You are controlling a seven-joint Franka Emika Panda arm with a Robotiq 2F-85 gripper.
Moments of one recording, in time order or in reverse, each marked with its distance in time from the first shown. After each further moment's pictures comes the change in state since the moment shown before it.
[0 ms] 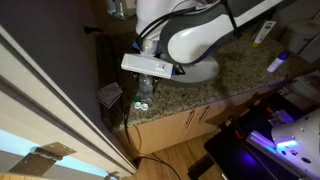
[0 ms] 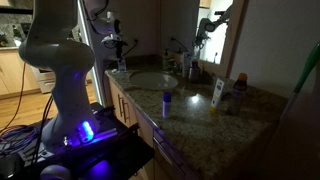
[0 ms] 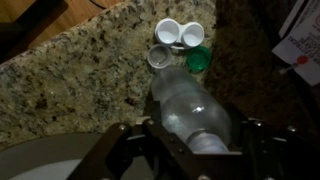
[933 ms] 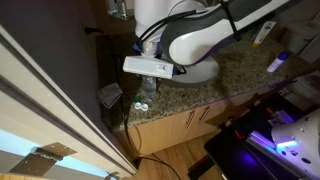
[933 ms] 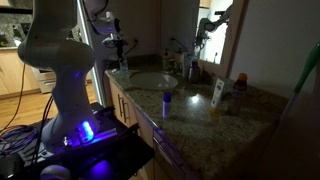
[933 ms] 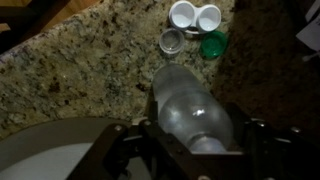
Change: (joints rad) arm 0.034 0.000 -0.038 0.016 -0.082 -0.063 0.055
